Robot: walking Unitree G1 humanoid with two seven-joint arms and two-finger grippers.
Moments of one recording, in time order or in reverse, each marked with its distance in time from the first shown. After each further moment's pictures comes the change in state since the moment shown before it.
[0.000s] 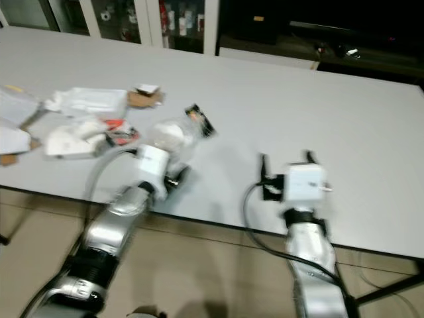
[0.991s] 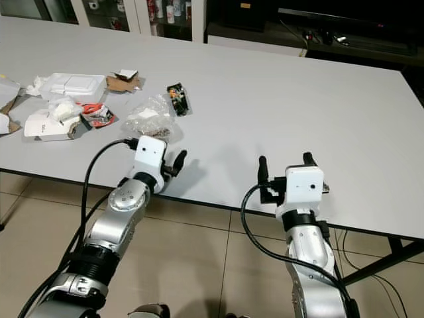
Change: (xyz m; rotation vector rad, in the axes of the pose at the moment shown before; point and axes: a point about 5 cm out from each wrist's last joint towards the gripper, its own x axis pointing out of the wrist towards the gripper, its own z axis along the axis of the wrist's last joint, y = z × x) left arm 0.000 0.011 0.021 0.057 -0.139 0.114; right arm -0.004 0.001 -0.001 -0.003 0.009 0.025
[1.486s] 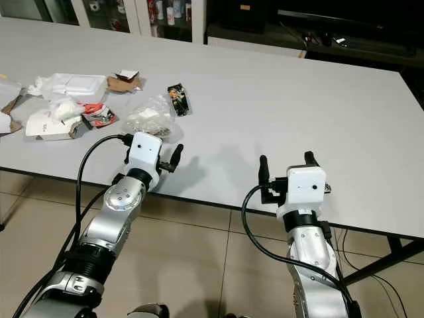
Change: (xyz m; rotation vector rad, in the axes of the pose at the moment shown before) left arm -0.001 0.007 0.006 0.100 -0.066 0.027; right arm -0.001 0.000 0.003 -0.002 -0.013 0.008
